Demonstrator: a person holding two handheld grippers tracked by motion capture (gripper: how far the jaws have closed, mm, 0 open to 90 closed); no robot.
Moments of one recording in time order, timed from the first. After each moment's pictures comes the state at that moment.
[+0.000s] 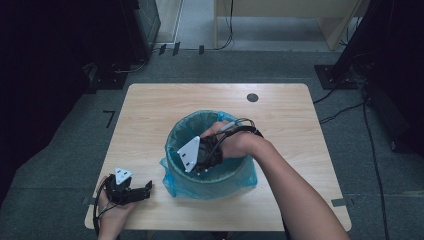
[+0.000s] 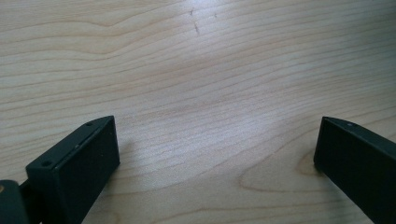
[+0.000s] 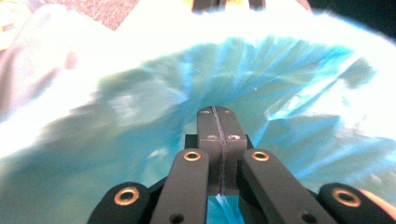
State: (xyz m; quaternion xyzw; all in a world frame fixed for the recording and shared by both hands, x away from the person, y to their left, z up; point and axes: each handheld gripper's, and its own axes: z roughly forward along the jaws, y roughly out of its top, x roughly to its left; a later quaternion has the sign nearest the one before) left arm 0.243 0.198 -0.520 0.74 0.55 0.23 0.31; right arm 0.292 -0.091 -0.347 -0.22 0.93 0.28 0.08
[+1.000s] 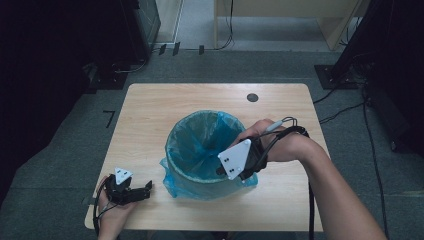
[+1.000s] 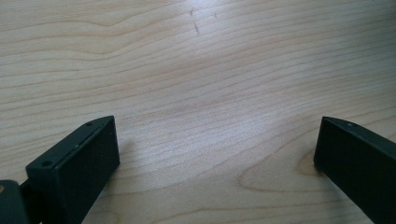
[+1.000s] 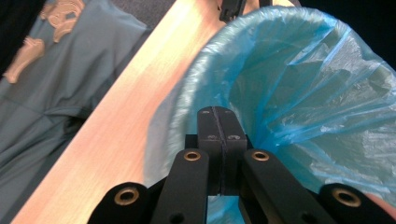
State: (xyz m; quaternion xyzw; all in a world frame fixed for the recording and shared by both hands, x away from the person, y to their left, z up) left arm 0.243 0.198 -0.520 0.74 0.55 0.23 0.31; right arm 0.251 -0.177 -0.297 -0.23 0.93 0.28 0.10
